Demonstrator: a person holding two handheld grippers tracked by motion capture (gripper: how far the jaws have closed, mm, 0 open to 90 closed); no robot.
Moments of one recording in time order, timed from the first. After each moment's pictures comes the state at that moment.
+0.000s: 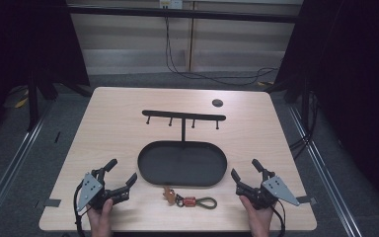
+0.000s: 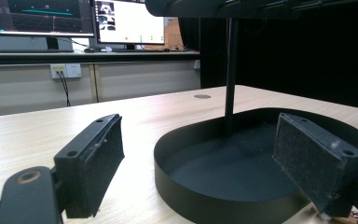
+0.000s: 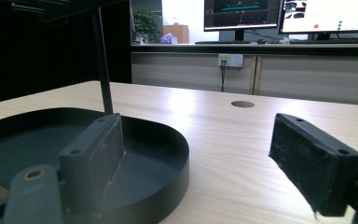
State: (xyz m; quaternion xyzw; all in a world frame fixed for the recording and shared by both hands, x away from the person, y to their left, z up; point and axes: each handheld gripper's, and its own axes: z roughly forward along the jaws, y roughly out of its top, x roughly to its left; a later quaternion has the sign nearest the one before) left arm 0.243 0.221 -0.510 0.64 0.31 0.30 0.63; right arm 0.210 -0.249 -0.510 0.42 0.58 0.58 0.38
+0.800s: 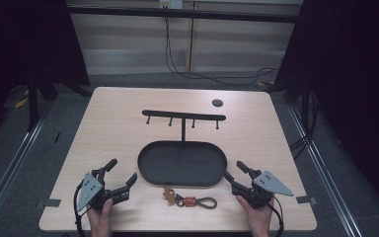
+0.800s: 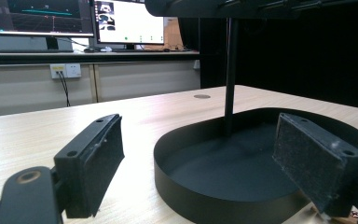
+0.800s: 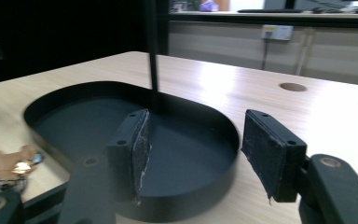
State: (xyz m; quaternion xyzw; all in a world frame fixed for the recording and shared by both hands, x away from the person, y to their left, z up) left arm 0.243 0.221 -0.510 0.64 0.31 0.30 0.64; right arm 0.213 -0.233 -0.493 0.39 0.66 0.56 0.31
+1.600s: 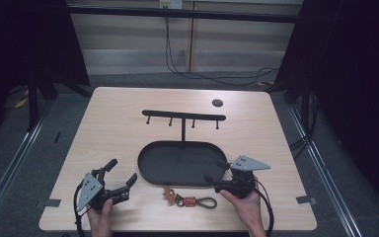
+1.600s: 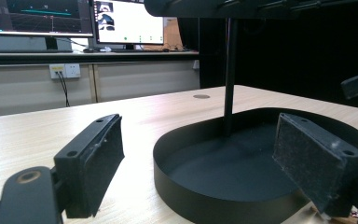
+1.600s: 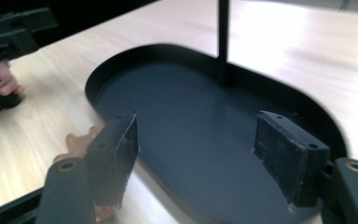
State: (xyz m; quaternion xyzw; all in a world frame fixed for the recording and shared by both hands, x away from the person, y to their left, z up) left arm 0.243 0.221 -0.510 0.64 0.31 0.30 0.63; right arm 0.244 -0.190 -0.461 0.39 0.75 0.50 0.16
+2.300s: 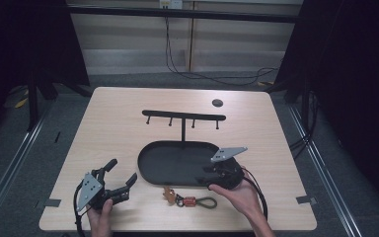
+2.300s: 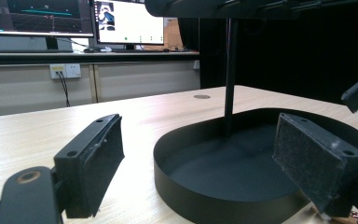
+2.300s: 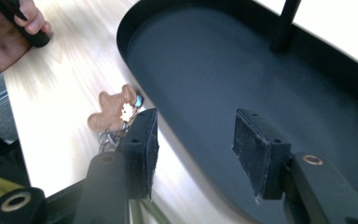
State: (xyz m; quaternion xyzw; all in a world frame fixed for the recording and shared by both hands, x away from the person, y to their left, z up) left arm 0.243 0.222 -0.510 0.64 0.31 0.30 0.63; right arm 0.265 -0.160 -0.437 0.34 0.85 0.39 0.07
